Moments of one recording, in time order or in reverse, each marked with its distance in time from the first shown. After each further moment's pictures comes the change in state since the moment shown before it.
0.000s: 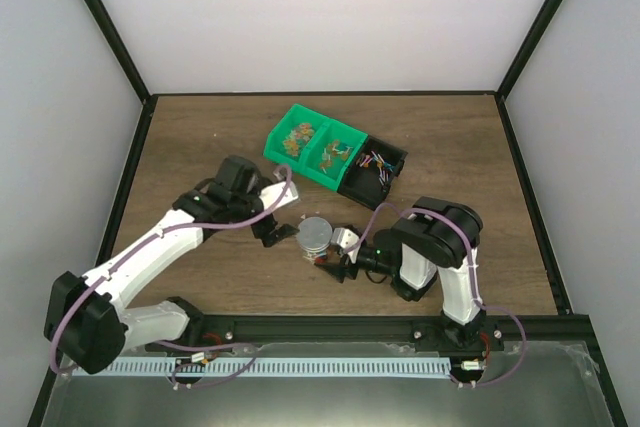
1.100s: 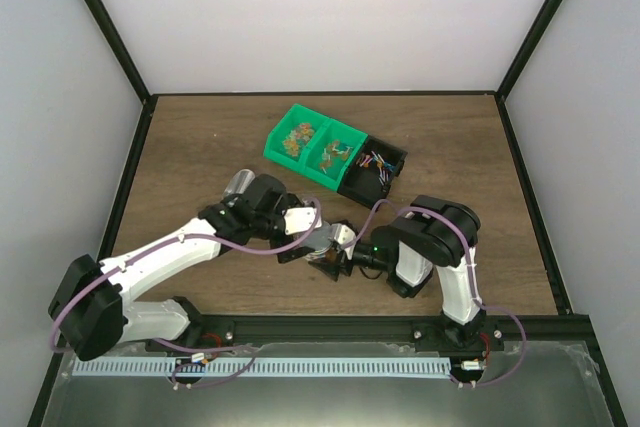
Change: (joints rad) left arm -0.220 0.057 -0.076 0.140 -0.110 0.065; right arm 0.002 0.012 0.047 0.027 -0.042 0.042
